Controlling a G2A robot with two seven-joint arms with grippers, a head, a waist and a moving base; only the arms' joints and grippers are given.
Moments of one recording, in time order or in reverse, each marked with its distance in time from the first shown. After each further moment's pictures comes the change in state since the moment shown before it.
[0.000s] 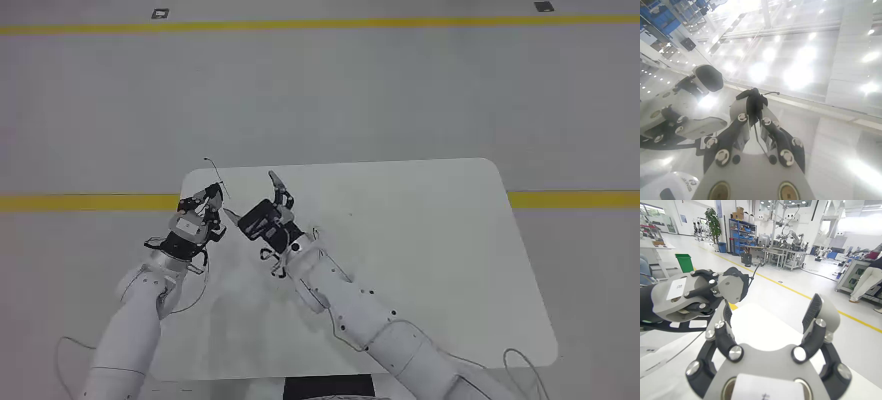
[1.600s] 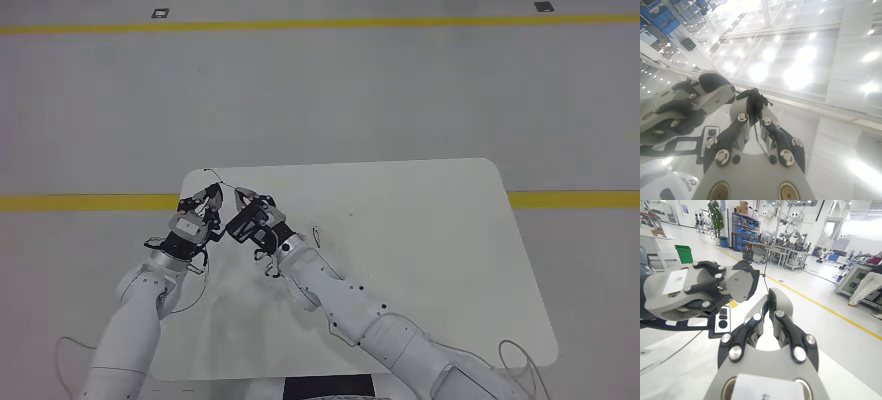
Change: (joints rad) left arm 0.000 0.000 0.000 0.000 0.000 0.000 0.000; right arm 0.057 -0.019 -0.059 0.087 0.000 0.037 0.003
